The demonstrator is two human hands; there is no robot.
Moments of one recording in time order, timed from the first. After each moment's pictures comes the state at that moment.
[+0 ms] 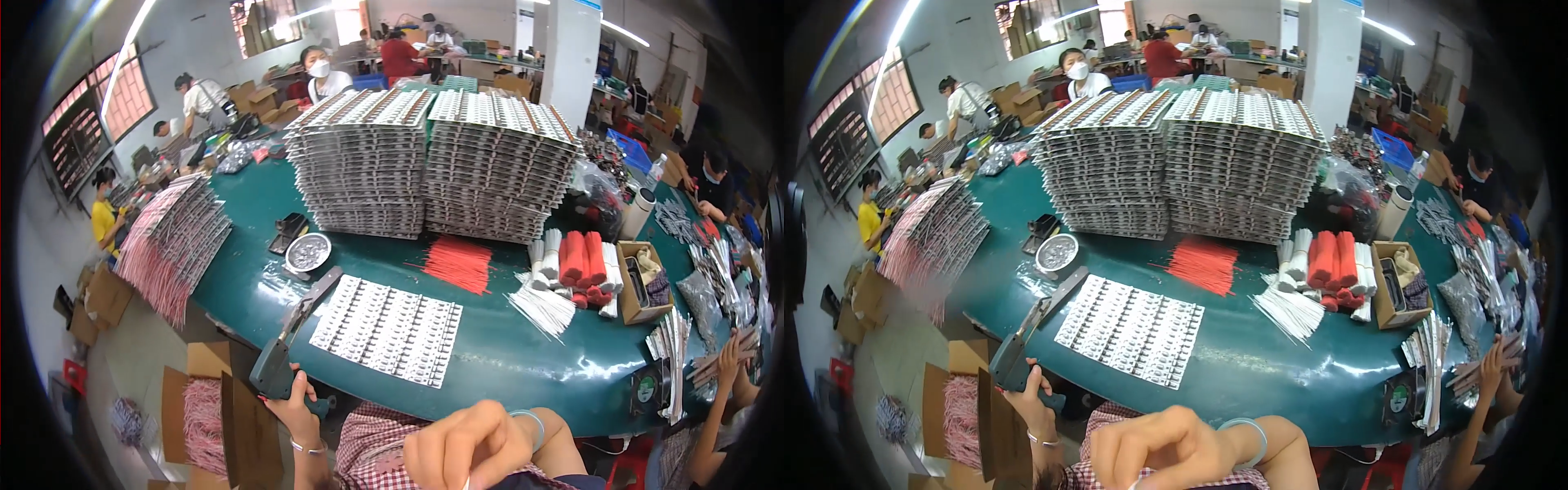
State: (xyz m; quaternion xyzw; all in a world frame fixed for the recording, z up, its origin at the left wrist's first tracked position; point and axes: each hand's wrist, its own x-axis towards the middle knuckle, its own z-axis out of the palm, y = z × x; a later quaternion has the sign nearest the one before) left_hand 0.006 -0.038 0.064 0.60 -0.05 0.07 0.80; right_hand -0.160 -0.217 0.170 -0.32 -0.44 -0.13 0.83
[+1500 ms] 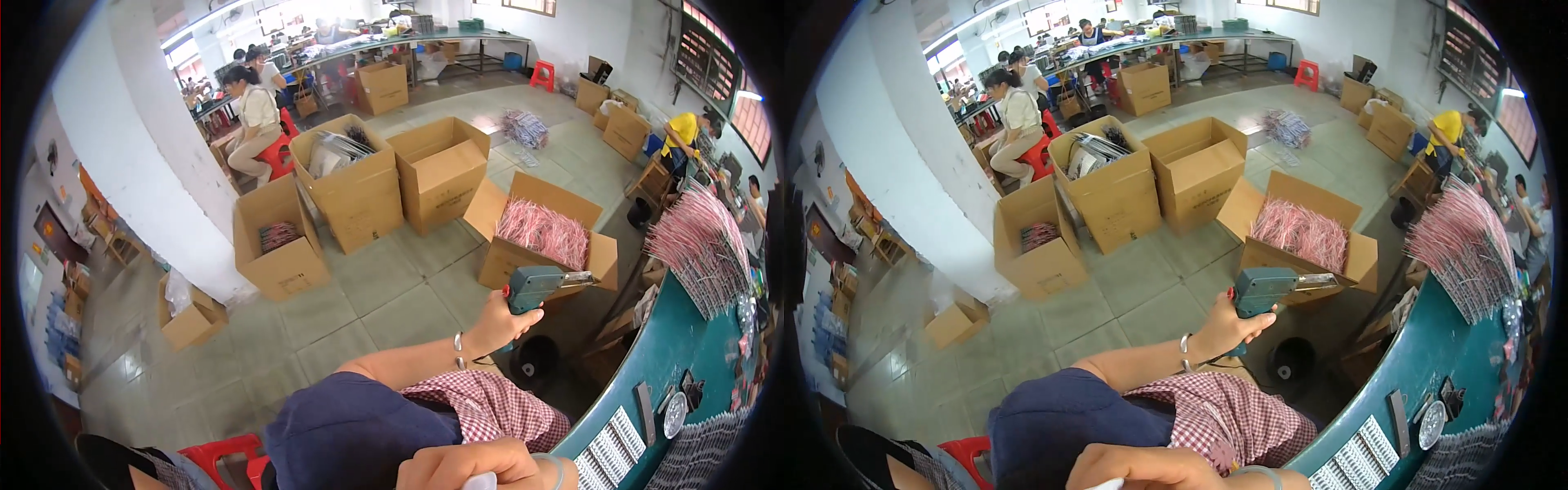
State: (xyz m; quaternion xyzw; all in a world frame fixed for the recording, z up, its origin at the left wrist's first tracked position) left_hand -0.120 0.103 0.057 0.57 0.21 0.38 0.70; right_hand -0.117 -0.061 0.230 -0.02 -0.43 0.76 0.49
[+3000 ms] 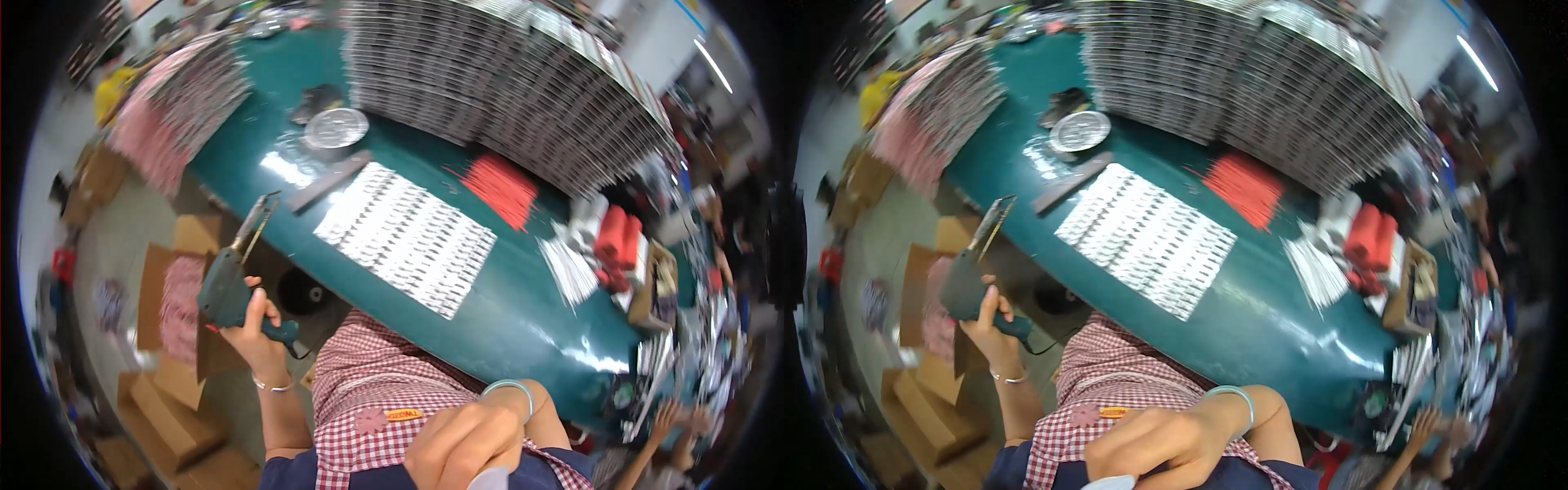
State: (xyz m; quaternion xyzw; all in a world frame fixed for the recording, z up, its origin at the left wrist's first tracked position) left_hand 0.007 0.010 0.088 0.59 0.03 0.14 0.80; right_hand -0.134 -0.208 0.173 -0.36 -0.44 0.05 0.82
